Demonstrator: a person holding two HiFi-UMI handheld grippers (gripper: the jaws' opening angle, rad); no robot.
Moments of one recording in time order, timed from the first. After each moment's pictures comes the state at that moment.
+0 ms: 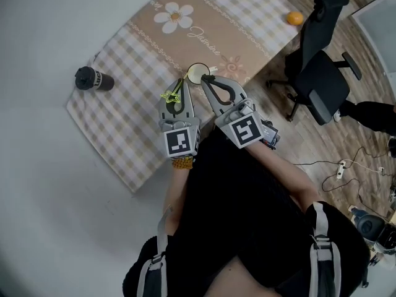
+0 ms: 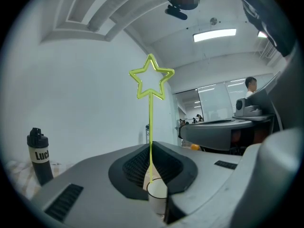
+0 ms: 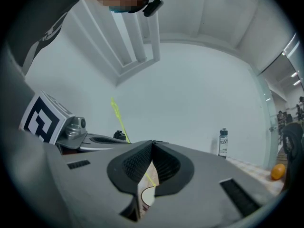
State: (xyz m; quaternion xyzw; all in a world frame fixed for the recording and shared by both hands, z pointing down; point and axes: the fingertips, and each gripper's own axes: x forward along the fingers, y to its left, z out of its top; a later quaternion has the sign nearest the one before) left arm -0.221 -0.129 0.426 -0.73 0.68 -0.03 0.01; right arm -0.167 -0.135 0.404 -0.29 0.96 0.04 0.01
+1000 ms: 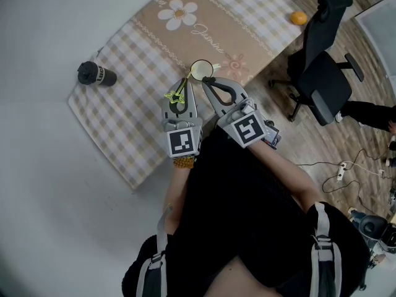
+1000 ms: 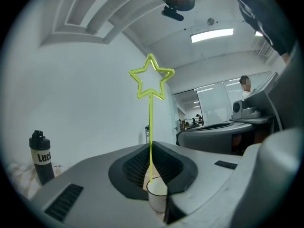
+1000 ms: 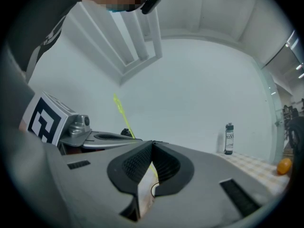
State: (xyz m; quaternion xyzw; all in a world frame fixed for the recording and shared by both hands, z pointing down) left arm -0.216 -0.120 0.424 -0.73 0.68 -0.03 0.02; right arm -0.172 -0.121 0.415 -0.26 0.97 0.02 0.00
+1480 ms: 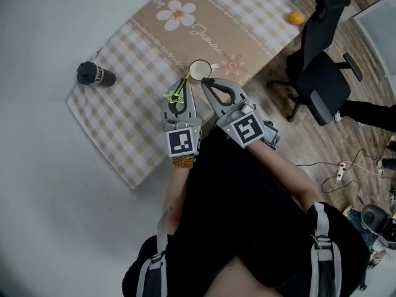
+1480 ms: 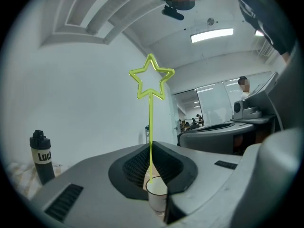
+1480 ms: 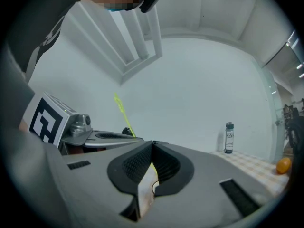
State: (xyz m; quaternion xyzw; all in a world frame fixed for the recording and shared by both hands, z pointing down) left arm -0.216 -0.116 0.428 -0.73 0.68 -0.03 0.01; right arm -0.170 -0.117 0.418 -0.25 0.97 0.01 -0.01
